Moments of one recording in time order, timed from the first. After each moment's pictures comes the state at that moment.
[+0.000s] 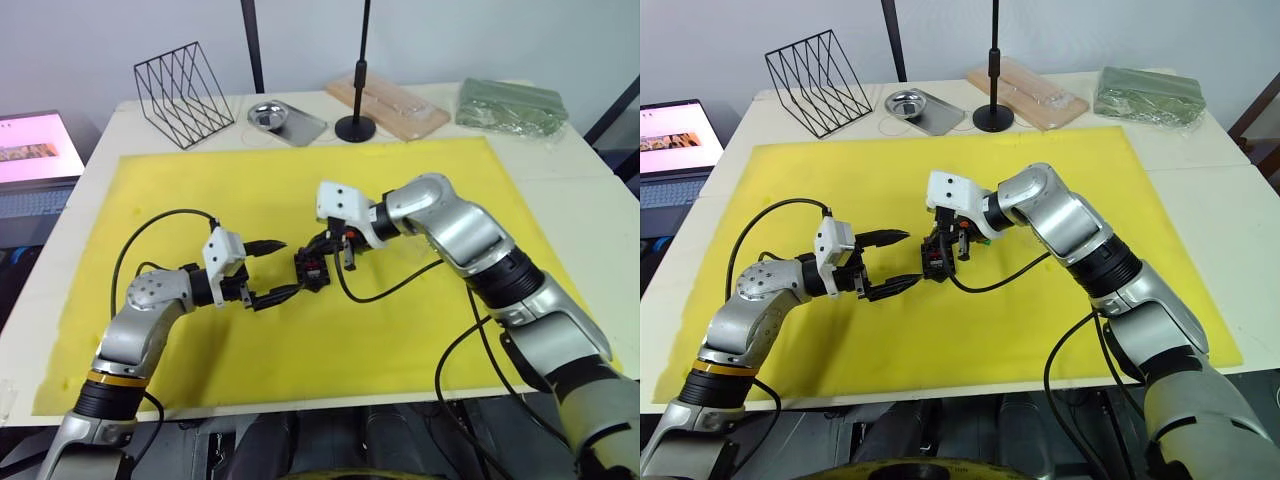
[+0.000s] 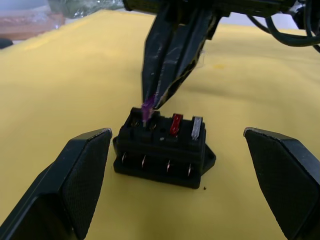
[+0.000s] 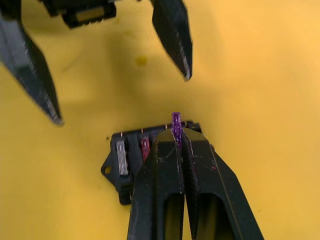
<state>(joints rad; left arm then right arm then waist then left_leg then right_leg) -0.26 0.55 -0.06 -0.08 -0.42 0.20 -1.01 -0.98 -0.53 0.54 0.08 0.16 0.66 1.13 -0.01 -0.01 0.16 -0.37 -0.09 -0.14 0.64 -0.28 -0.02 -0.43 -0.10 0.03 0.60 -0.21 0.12</state>
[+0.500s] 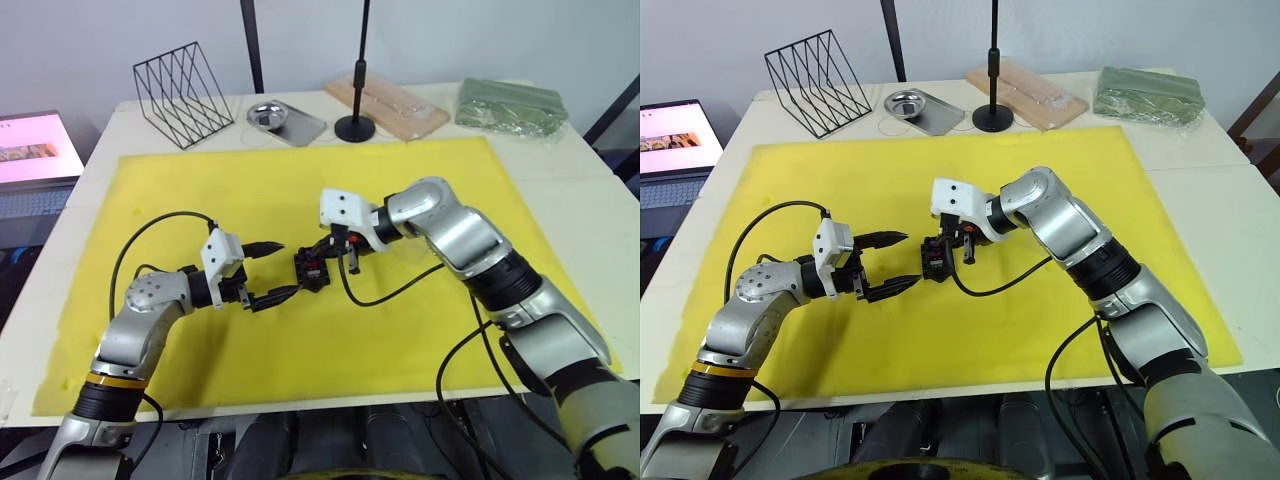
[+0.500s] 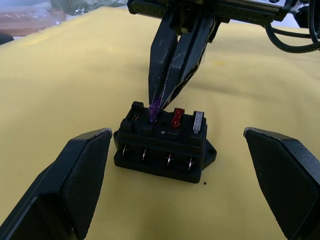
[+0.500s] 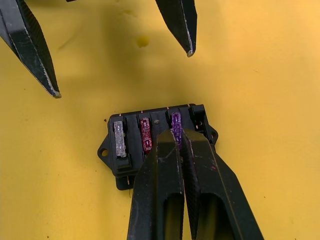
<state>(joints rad) -0.25 0.55 -0.06 -0.07 -0.42 0.18 -1.03 -0.96 -0.52 0.54 0.10 0.11 0.61 1.17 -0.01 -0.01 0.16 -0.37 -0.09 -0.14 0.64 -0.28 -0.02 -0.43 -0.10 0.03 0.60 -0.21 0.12</state>
